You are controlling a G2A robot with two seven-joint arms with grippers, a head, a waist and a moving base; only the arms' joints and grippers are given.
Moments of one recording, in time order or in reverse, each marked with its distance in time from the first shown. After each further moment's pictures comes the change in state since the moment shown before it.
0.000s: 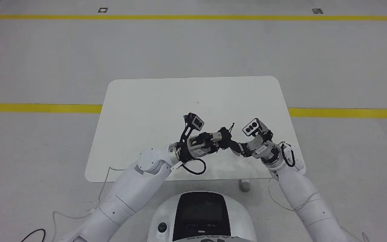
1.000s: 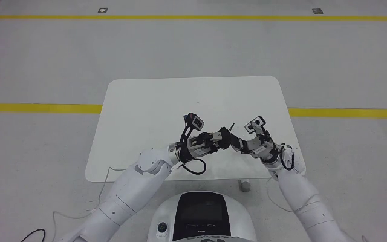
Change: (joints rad) left arm 0.000 0.000 0.000 0.000 0.000 0.000 0.000; right arm -0.037 -0.001 0.067 -0.067 -0.137 -0.239 -0.042
